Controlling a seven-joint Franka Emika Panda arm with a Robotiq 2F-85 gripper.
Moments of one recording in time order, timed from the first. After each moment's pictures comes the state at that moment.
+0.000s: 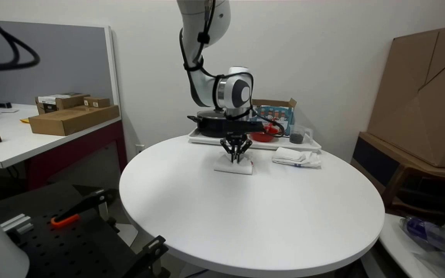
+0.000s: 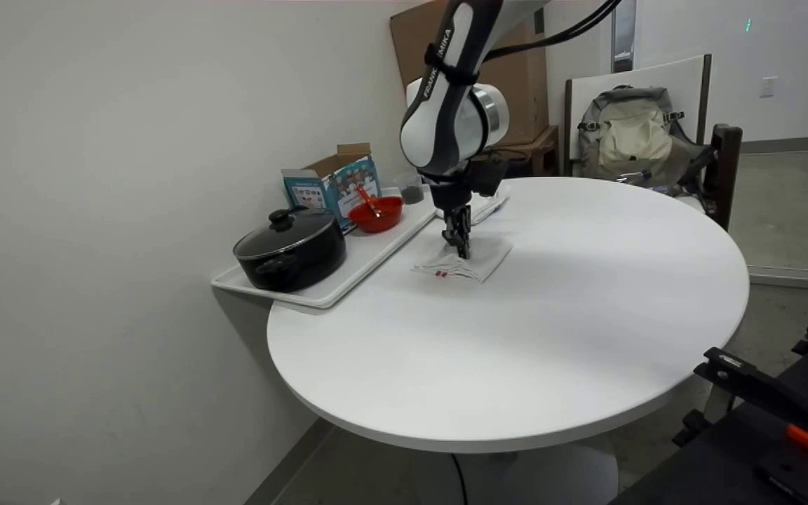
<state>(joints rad) 0.02 0.94 0.10 -1.55 -0.23 2.49 -0.48</state>
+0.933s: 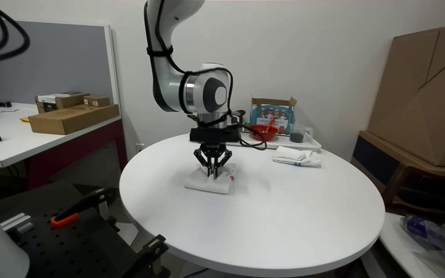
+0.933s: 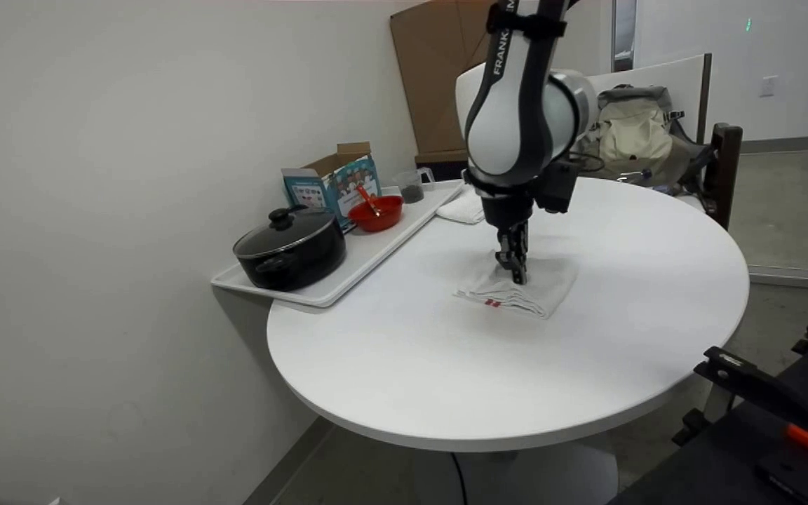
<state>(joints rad) 0.03 0.64 0.05 -2.17 -0.27 2.79 -0.32</state>
